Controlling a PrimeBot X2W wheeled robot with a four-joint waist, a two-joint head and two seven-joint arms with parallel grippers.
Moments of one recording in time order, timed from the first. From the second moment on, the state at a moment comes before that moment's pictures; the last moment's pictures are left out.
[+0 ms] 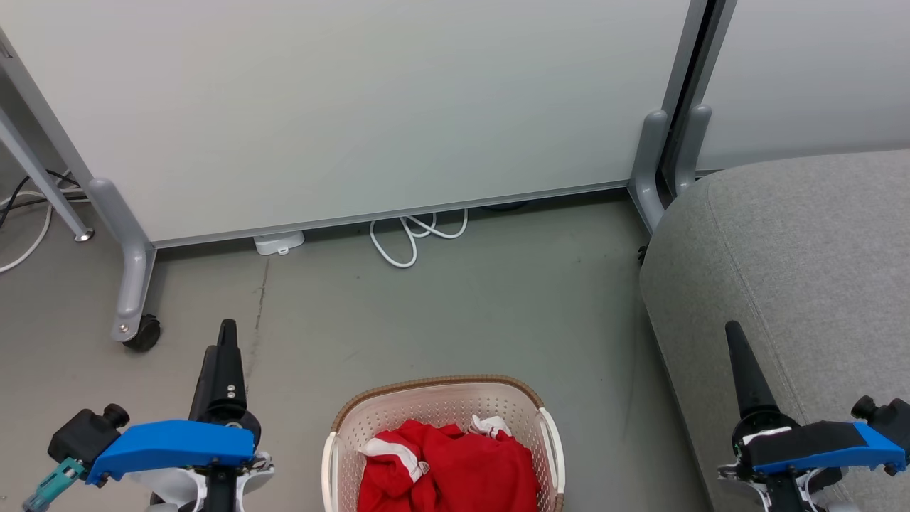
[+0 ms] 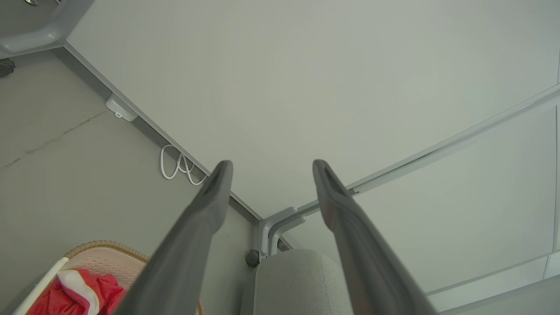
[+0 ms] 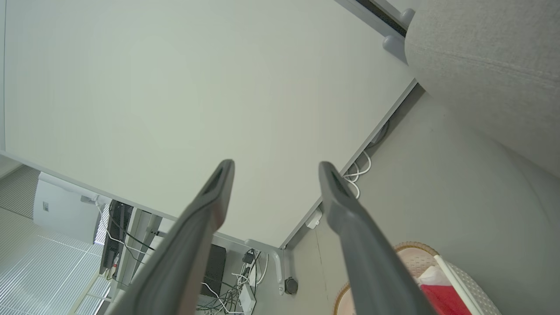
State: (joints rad) left arm -0.09 0.04 0.03 0.23 -1.09 -0.10 -0.03; right arm -0.08 -0.04 -0.05 0.23 1.13 0.13 -0.03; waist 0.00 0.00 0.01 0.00
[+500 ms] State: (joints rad) left arm -0.10 0.04 -0.04 0.23 -0.79 -0.07 -0.08; right arm -0.08 -0.04 0.01 0.22 0.83 0.13 -0.08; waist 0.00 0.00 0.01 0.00
